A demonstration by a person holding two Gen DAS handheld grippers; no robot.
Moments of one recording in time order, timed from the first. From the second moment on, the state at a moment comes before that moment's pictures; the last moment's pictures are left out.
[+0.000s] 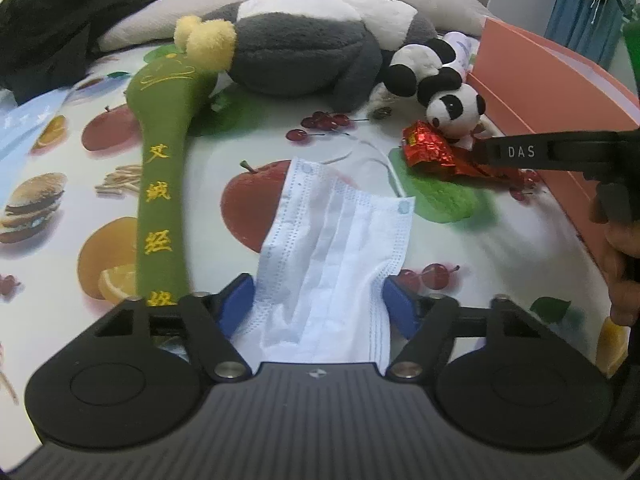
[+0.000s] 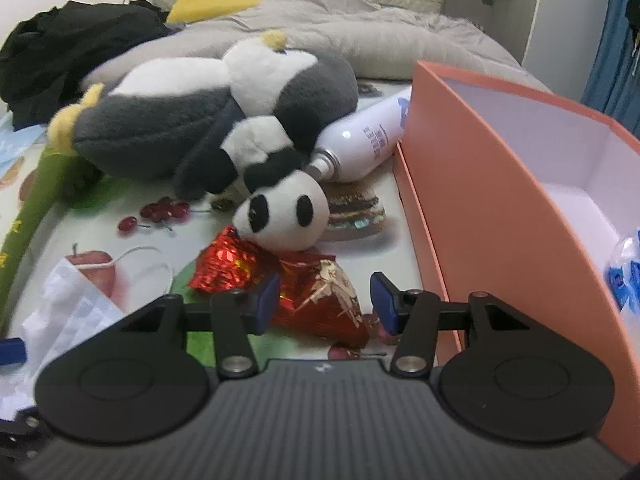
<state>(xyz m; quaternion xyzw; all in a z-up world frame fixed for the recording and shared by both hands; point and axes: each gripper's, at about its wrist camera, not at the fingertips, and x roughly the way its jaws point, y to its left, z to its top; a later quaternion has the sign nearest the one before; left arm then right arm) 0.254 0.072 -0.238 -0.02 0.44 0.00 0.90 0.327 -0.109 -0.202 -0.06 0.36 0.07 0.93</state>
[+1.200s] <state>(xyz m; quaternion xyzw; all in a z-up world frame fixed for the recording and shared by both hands) 0.211 0.057 -0.179 -0.11 0.40 0.01 0.91 0.235 -0.123 -0.141 -0.02 0.34 0.13 0.93</state>
